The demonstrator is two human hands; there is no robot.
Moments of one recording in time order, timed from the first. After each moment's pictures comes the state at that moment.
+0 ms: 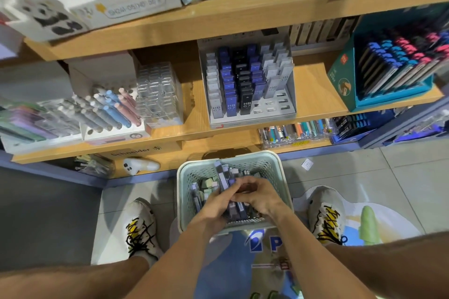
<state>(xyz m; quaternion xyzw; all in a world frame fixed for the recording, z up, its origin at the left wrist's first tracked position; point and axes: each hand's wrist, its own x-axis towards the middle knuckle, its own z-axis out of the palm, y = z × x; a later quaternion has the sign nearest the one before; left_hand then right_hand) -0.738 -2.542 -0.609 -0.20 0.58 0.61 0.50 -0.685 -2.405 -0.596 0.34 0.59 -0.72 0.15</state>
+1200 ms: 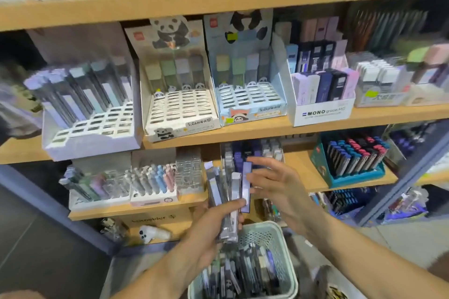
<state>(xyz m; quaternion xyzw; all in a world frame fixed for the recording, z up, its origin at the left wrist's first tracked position) -0.756 -2.557 -0.373 -0.06 0.57 0.72 0.39 -0.706 -2.383 -0.331 0.13 0.57 -0.80 -0.09</state>
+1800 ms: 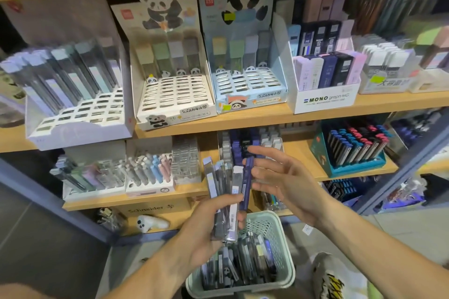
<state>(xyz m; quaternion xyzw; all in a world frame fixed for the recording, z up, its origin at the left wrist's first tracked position) -0.748 -2.557 -0.366 -0.04 0.47 0.74 0.47 -0.694 -2.367 -0.330 0.10 0.59 -0.80 -0.03</state>
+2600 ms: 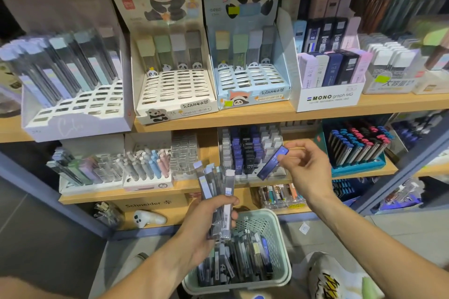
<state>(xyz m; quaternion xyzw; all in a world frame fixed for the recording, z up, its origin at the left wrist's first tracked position) -0.747 -2.561 -0.376 -0.09 0.55 0.72 0.40 -0.712 -2.331 -0.365 0.26 0.71 -0.60 -0.25</state>
